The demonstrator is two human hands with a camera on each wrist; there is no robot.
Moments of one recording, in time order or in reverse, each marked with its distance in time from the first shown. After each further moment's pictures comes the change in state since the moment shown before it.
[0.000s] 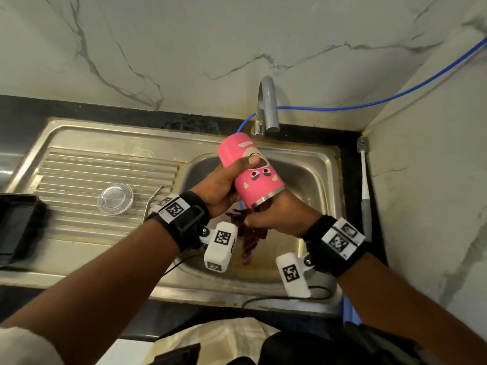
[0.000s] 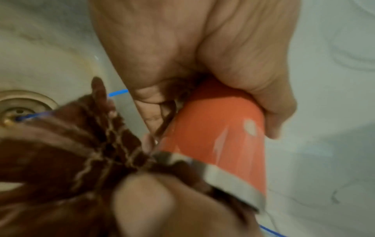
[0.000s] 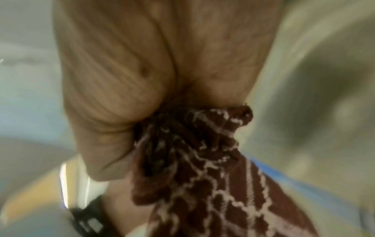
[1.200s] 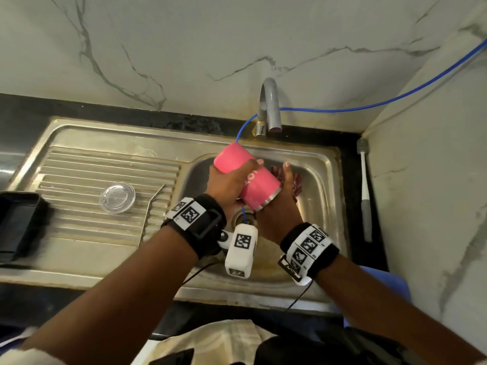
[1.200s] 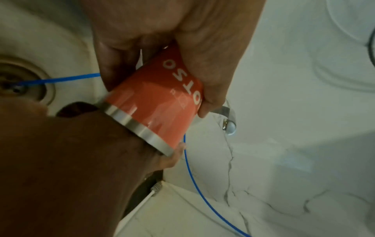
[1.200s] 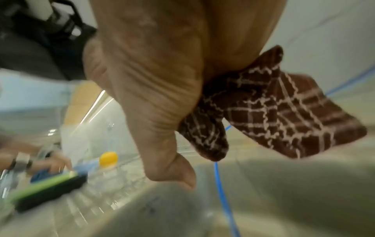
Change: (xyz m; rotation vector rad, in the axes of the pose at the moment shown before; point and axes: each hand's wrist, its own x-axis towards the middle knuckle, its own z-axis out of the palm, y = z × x) left_hand 0.014 -0.020 0.005 -0.042 0.391 0.018; right_hand 0.026 0.053 0.014 -1.719 0.266 -0.239
